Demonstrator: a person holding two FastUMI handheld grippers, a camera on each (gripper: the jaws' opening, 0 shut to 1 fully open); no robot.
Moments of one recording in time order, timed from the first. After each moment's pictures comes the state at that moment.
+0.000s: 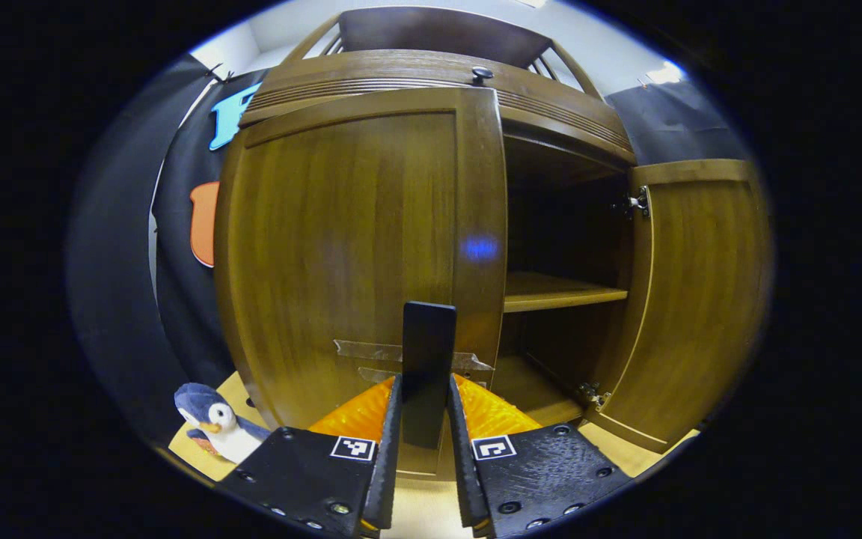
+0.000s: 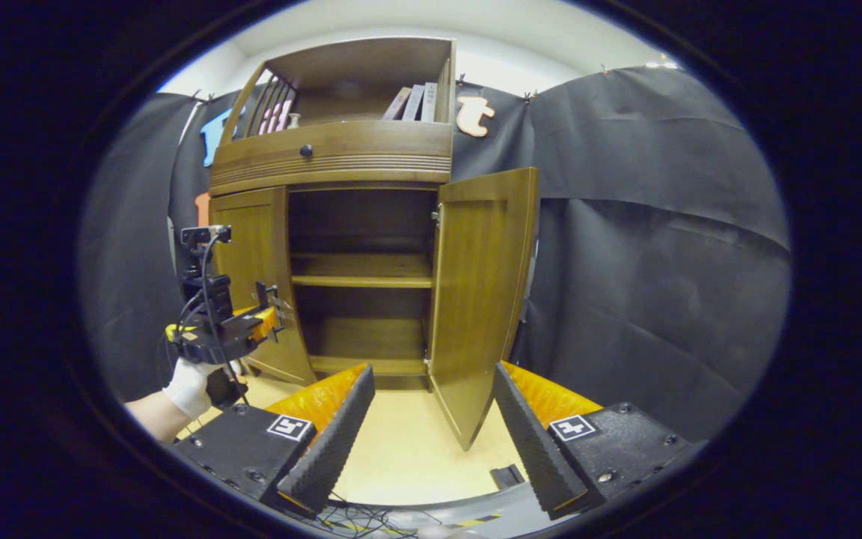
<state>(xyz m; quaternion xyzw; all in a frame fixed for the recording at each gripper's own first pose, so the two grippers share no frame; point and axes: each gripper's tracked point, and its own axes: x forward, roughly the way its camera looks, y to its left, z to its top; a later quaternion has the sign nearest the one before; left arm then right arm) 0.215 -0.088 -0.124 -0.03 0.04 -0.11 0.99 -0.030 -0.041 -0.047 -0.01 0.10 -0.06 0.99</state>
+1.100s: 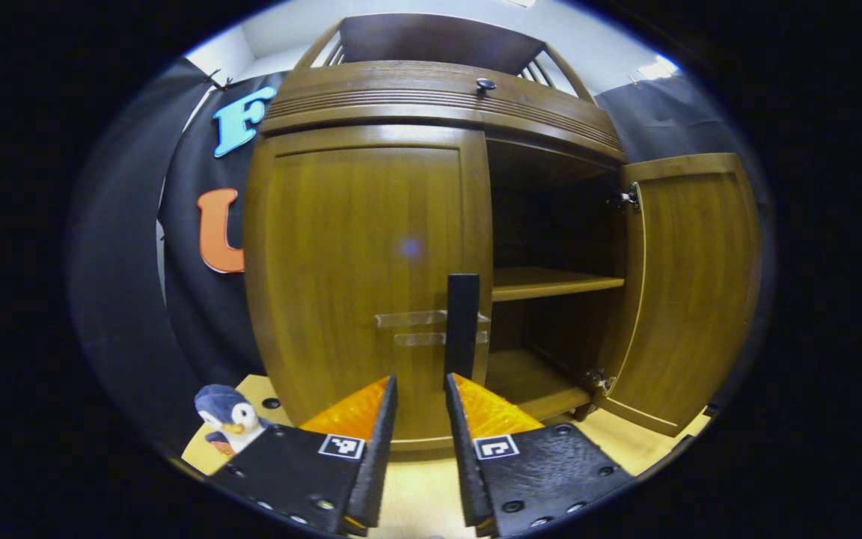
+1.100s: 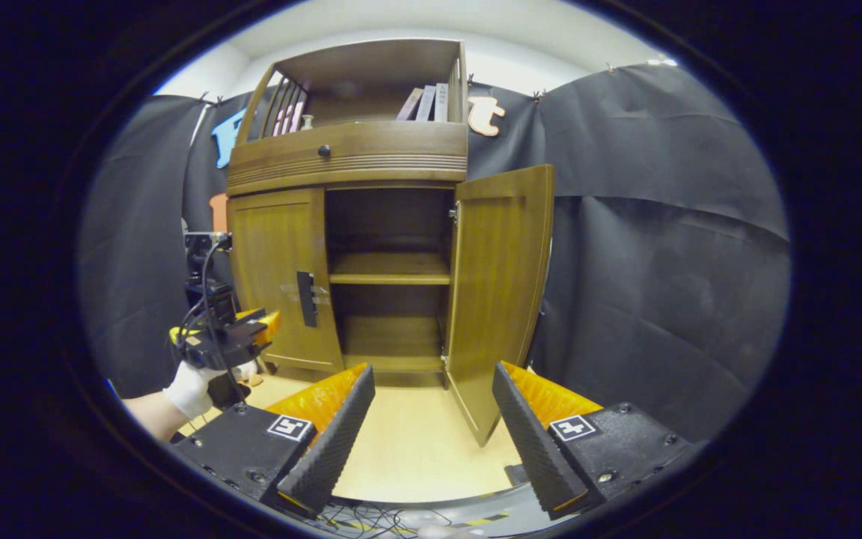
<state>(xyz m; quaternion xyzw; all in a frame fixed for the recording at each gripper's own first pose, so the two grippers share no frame) 0.211 -0.076 -0.124 0.00 0.03 -0.10 0.99 -0.031 -0.033 -0.055 -0.01 0.11 -0.03 0.99</state>
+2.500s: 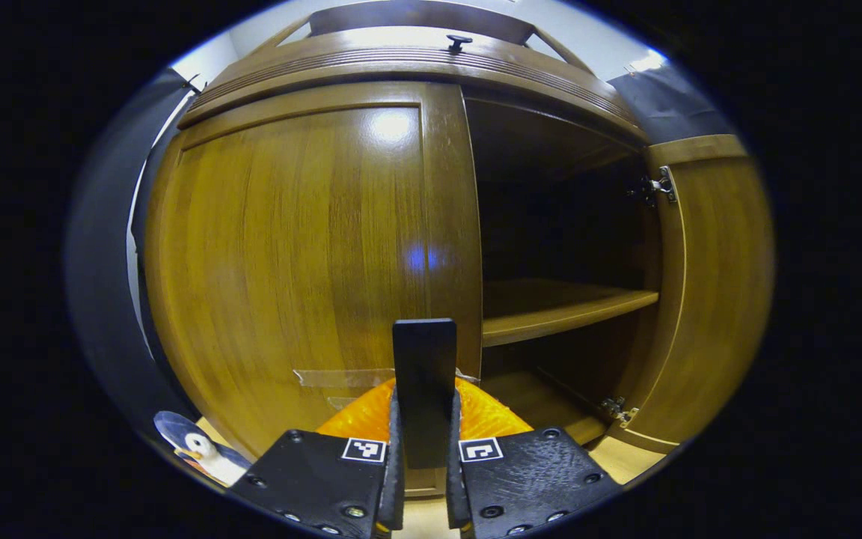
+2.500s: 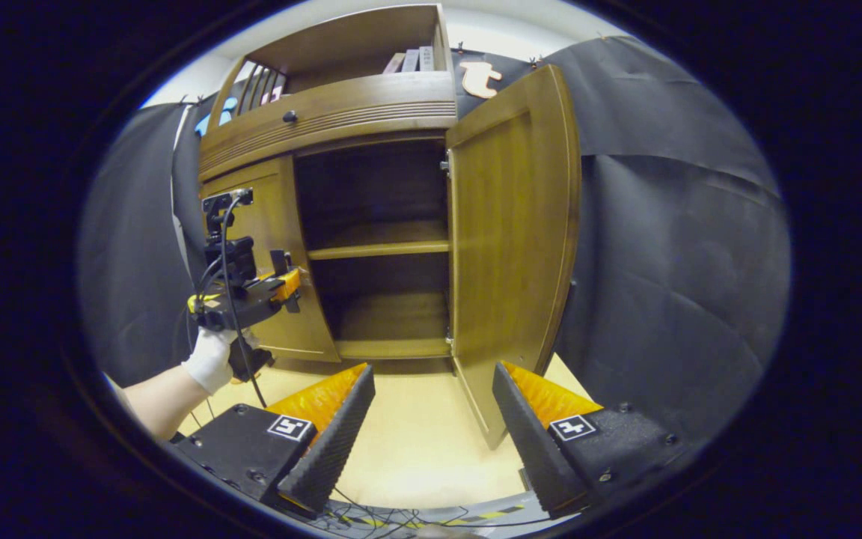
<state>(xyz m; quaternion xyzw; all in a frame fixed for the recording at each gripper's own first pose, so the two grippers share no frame) 0.298 -0.122 -0.116 0.00 0.02 -0.12 0.99 0.039 -0.051 -0.098 0.03 0.16 0.00 0.99</state>
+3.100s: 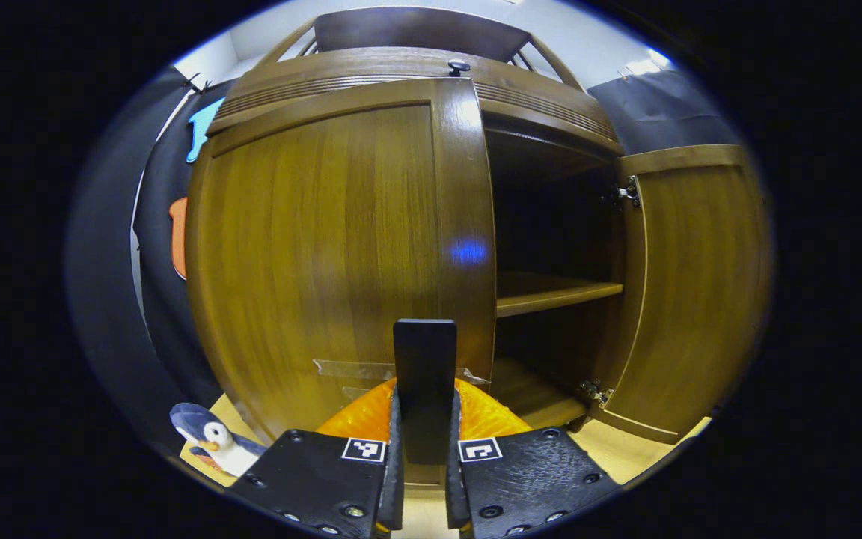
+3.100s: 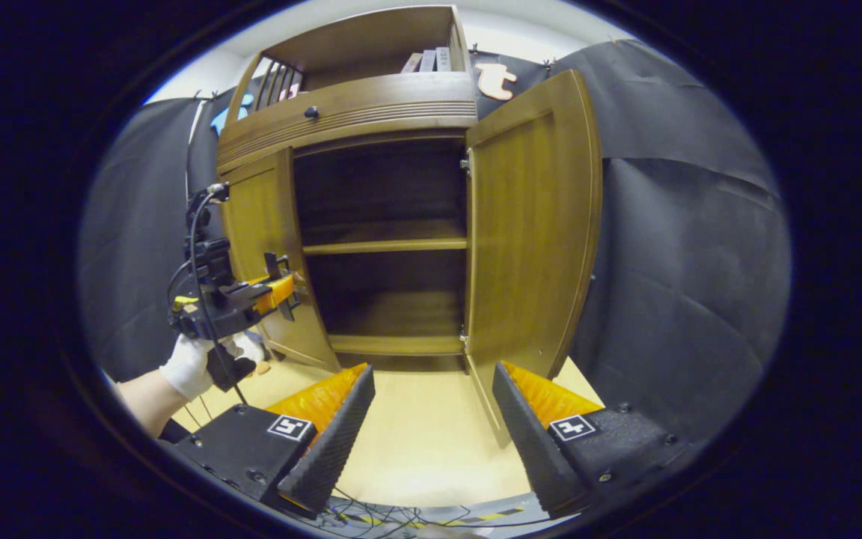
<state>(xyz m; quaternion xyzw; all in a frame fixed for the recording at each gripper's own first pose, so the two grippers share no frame) 0.231 -0.098 -0.120 0.00 0.03 -0.13 0.99 0.030 -0.034 -0.107 0.02 0.16 0.02 0.99</state>
